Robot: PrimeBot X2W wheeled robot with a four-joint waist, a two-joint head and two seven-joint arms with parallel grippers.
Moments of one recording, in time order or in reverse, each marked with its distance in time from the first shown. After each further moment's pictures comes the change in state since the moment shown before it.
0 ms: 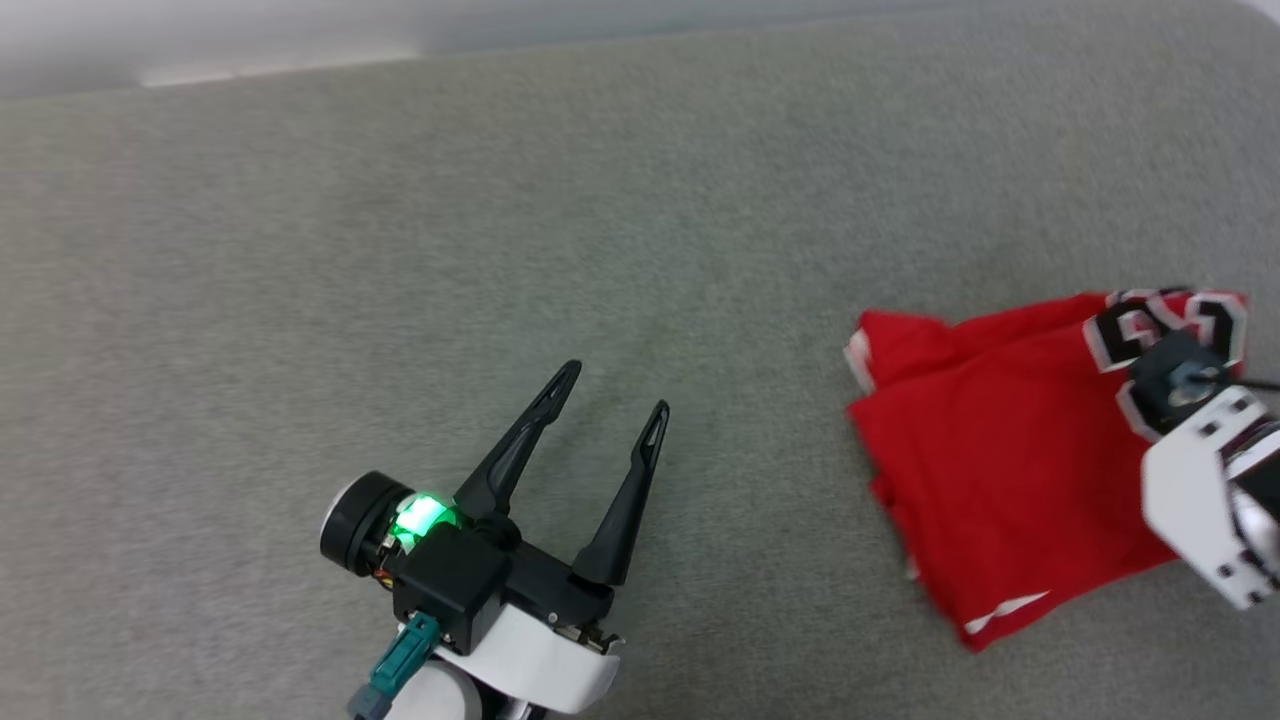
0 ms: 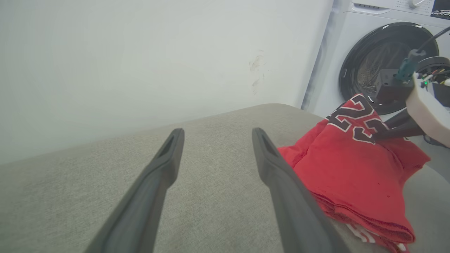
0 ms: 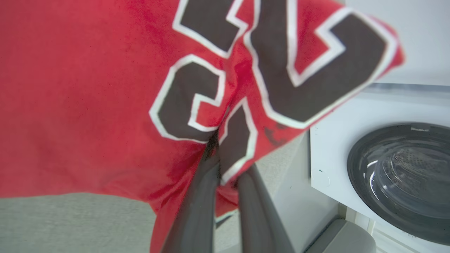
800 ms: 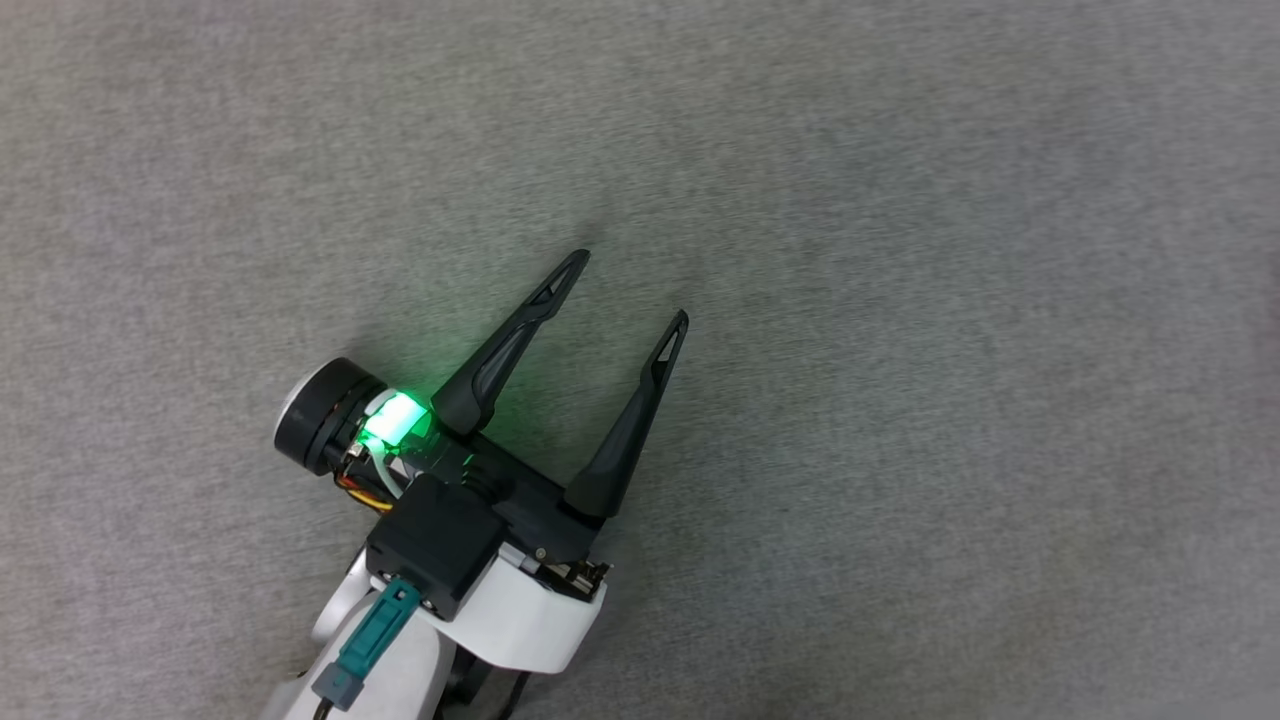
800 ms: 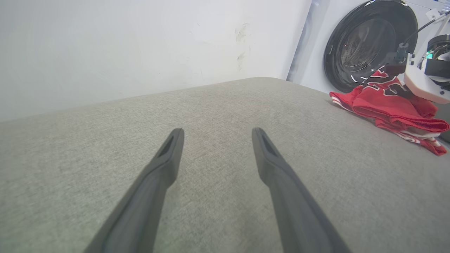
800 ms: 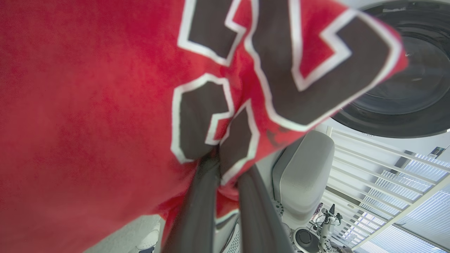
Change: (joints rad) left arm -0.176 0.114 -0.061 -0.105 0.035 0.000 0.000; right arm -0.167 -0.169 -0.316 0.554 -0.118 0.000 -0.411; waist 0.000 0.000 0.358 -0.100
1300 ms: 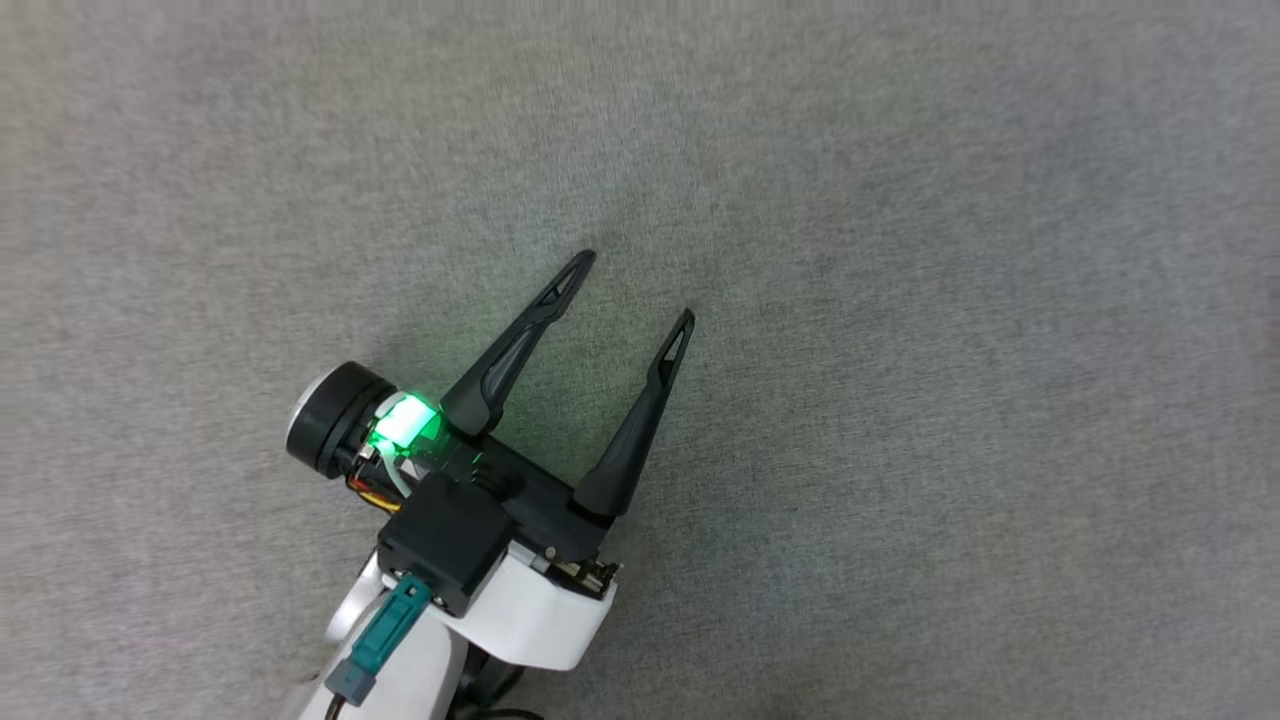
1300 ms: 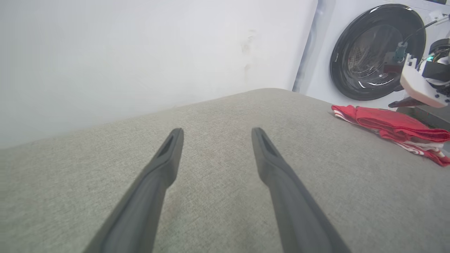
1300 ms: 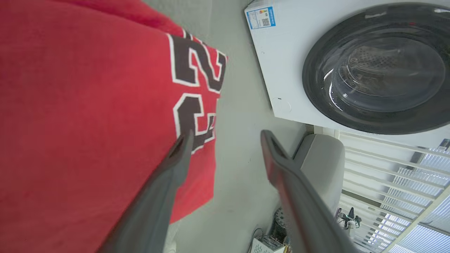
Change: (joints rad) left arm 0.002 -0.026 0.005 0.010 0.014 0.000 0.000; right arm -0.027 0.080 -0.079 0.029 -0.075 0.000 0.015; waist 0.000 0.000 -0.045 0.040
